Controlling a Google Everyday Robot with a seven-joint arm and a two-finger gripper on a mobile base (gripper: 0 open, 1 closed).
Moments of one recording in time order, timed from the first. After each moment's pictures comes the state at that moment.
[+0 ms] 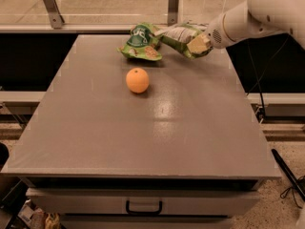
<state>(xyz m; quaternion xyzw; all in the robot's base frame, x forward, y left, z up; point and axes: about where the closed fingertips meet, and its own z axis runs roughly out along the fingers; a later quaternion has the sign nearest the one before) 0.727 -0.147 0.907 -0.35 0.83 0.09 0.42</state>
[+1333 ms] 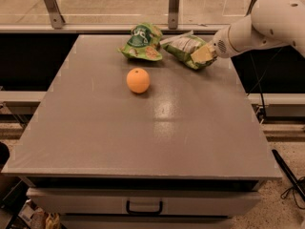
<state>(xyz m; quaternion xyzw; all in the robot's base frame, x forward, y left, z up) 0.728 -0.173 0.878 -0.32 0.85 0.08 0.41</state>
